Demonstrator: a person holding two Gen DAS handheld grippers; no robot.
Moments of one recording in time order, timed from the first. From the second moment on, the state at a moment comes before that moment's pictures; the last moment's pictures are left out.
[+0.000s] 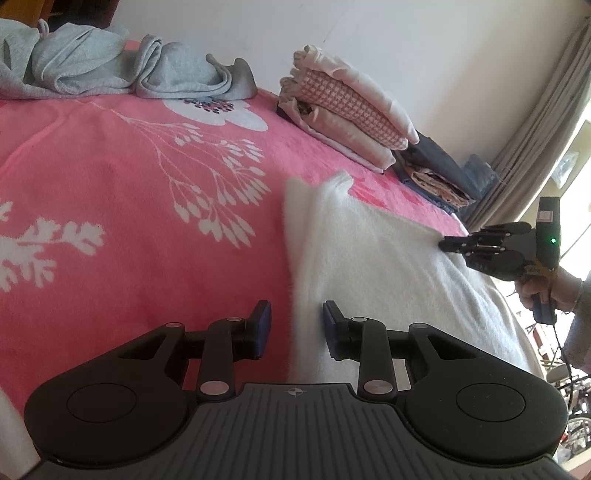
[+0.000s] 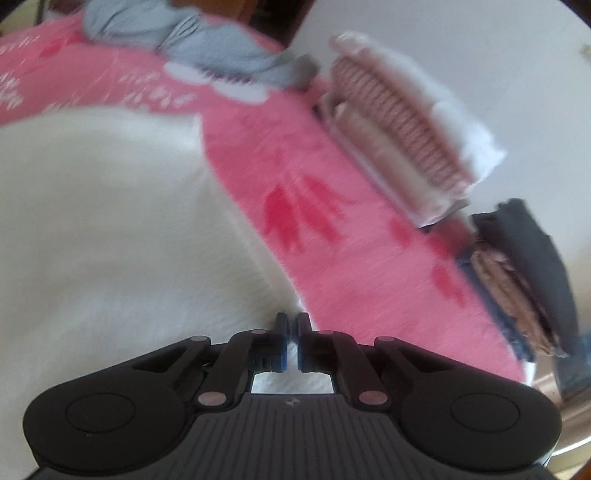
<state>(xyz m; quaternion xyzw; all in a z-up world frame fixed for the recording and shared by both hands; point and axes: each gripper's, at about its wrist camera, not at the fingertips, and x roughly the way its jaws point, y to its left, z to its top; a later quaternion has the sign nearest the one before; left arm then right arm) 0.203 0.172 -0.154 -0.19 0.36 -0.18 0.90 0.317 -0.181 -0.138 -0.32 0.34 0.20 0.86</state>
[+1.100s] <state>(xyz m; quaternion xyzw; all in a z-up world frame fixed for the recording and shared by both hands) 0.204 0.176 -0.156 -0.20 0.37 -0.18 0.89 0.283 -0.156 -0.156 -0.45 0.28 0.15 0.83</state>
